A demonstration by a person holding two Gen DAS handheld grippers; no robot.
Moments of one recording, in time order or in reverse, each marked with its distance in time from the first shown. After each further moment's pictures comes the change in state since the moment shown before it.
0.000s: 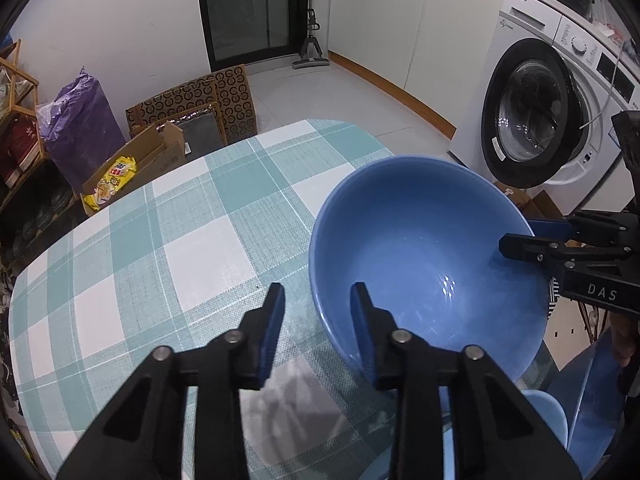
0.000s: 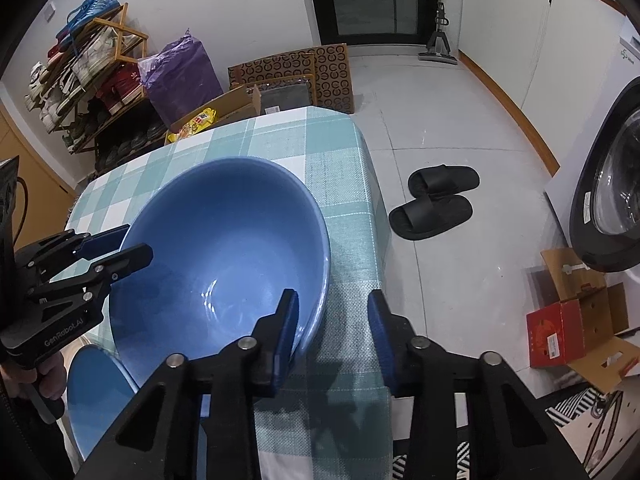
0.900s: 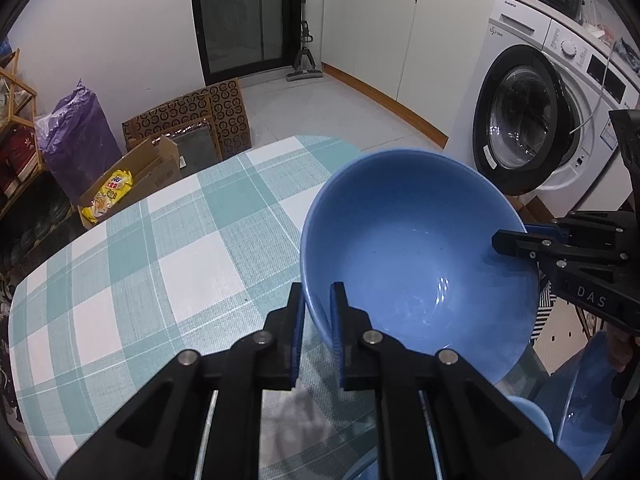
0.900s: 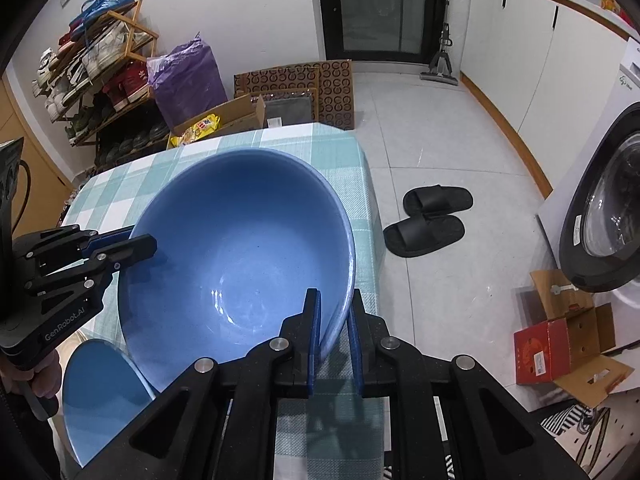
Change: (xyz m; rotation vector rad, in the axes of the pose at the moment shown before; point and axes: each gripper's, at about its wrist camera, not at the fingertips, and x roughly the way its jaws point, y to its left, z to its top) left arm -0.013 -0.013 0.004 0.015 -0.052 -0.013; right arm -0.020 0.005 -0.002 -0.054 -0.060 -0.038
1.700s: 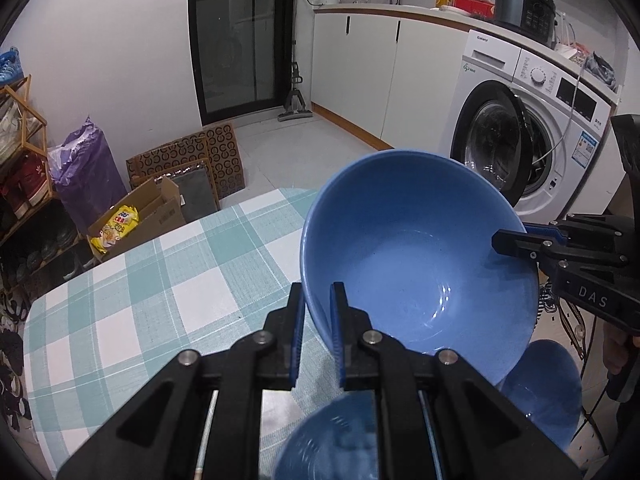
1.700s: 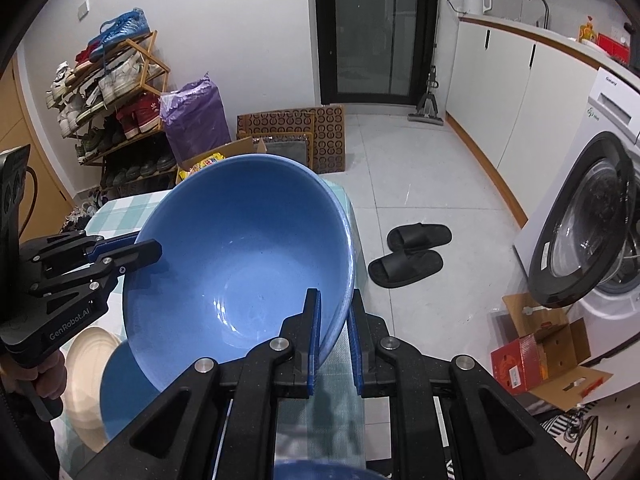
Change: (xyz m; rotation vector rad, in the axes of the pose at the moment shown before) left arm -0.085 -0.027 0.004 0.016 -0.136 -0.021; right arm -0.111 0.010 -0.007 -0.018 -0.147 -0.040
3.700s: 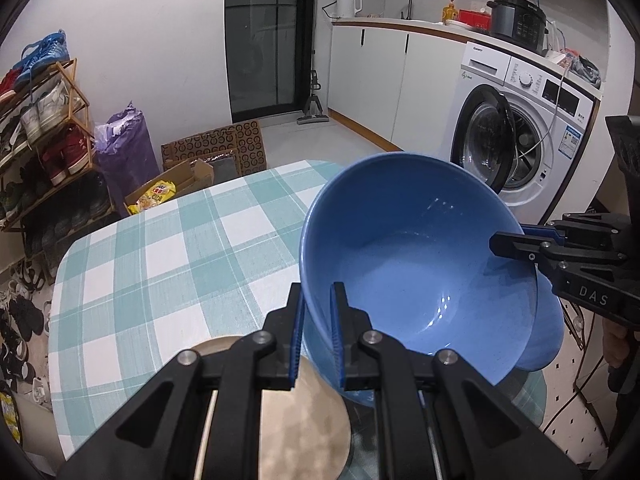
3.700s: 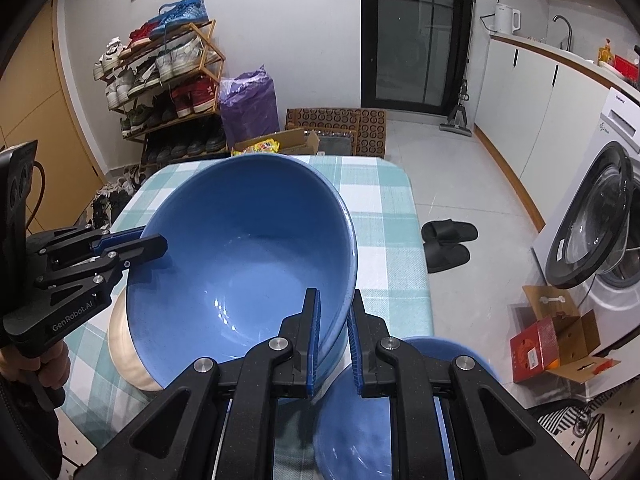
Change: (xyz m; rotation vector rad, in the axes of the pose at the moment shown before) left arm -0.109 0.005 -0.110 -0.044 -0.033 0.051; right arm -0.094 0.109 -0.103 -0.083 -0.011 0.074
